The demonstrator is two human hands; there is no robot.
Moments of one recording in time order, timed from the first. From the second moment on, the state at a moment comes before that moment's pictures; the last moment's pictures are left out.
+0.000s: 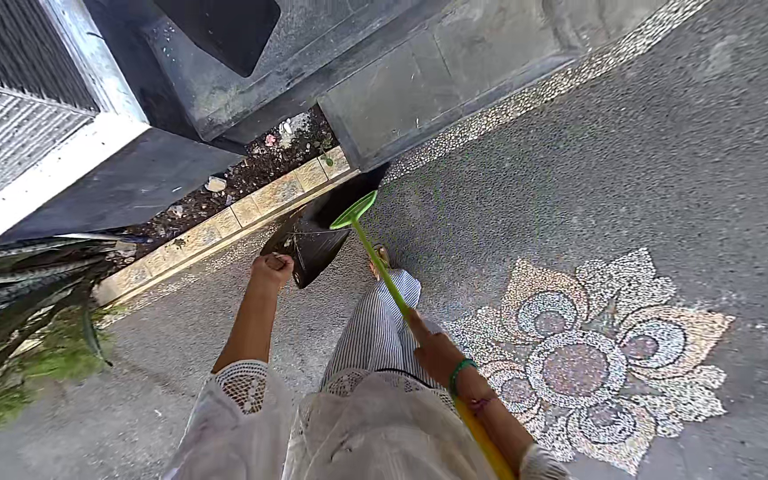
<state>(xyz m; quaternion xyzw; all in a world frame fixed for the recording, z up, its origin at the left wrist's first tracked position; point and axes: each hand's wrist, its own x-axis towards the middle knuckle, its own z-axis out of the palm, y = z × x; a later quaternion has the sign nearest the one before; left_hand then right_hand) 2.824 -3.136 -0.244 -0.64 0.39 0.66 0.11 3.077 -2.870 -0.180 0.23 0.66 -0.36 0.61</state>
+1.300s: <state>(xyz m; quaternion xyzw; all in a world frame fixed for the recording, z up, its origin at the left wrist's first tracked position) 2.903 -3.209 -0.265 -0.58 0.37 0.71 0.17 3.224 -2.881 -0.232 0.60 0.59 -0.44 0.30</state>
